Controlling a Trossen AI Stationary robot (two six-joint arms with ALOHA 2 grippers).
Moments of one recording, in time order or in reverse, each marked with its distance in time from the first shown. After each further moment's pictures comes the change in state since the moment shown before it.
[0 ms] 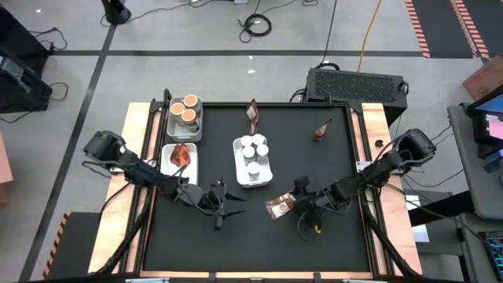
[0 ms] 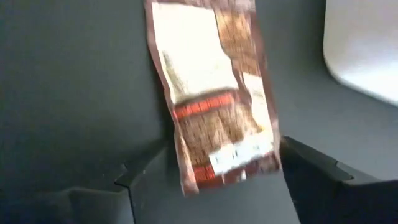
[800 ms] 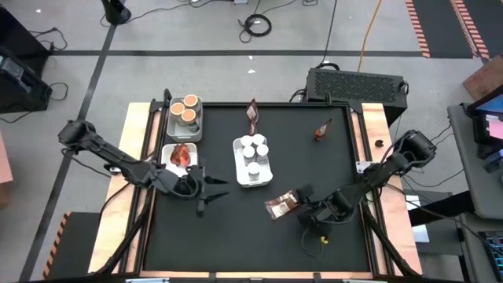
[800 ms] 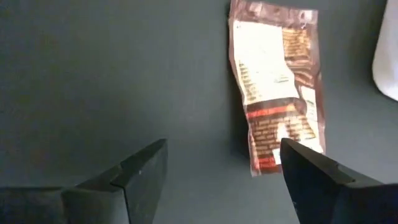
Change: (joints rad) left arm -0.027 -0.462 0.000 -0.443 -0.164 -0.079; right arm 0.124 0.005 0.174 -0.311 -0.066 0.091
